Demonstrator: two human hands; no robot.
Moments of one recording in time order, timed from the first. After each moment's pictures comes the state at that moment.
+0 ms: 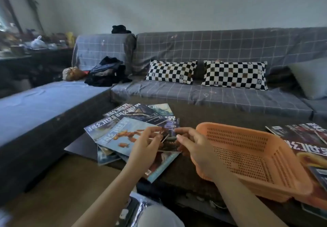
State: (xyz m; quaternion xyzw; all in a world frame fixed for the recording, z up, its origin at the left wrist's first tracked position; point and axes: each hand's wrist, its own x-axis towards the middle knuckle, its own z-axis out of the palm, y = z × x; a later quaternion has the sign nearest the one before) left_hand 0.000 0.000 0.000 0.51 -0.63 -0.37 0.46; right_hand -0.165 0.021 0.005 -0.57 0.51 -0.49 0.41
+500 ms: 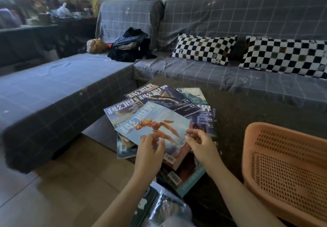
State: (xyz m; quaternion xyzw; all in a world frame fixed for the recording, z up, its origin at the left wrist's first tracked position) left_hand 0.069 -0.082 -0.092 0.63 -0.57 -0.27 0.46; right_hand -0.093 -0.108 -0.077 -0.55 0.62 -0.39 0.40
